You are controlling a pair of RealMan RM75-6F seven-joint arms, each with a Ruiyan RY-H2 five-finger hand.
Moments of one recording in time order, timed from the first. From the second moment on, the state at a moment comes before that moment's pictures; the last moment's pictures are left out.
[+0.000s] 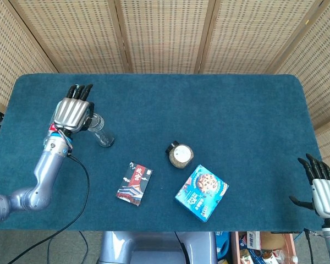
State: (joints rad) left arm -0.93 -1.21 -0.23 -1.63 0.68 1.01 0.66; right arm 0.09 -1.12 0.08 -1.53 -1.43 1.39 0.13
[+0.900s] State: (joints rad) left arm -0.94 -1.21 -0.23 -1.65 0.68 1.07 0.65; right arm 0.09 -1.12 0.08 -1.53 -1.43 1.40 0.14
